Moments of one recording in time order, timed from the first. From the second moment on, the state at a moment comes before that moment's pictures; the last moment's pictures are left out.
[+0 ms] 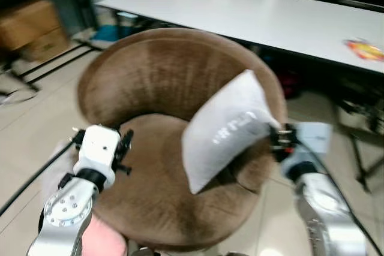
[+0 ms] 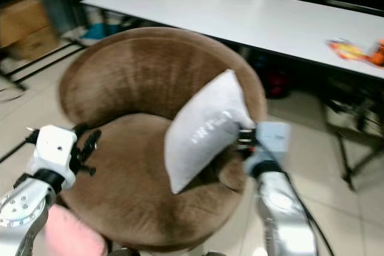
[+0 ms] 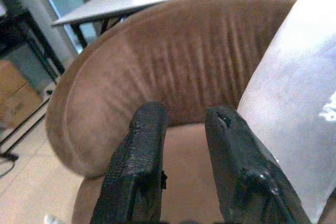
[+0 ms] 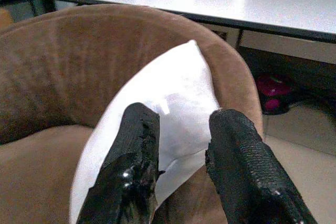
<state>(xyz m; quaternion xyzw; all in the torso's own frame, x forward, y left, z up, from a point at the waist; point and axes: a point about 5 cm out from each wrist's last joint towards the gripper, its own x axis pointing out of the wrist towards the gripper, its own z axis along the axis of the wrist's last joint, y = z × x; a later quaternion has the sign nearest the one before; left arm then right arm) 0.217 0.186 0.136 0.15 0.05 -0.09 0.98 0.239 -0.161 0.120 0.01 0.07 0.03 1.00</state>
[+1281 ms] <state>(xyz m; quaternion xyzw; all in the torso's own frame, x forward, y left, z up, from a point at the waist) 0.217 0.202 0.137 0.15 0.05 -0.05 0.99 0.243 -0.156 0.130 0.02 0.08 0.06 0.99</state>
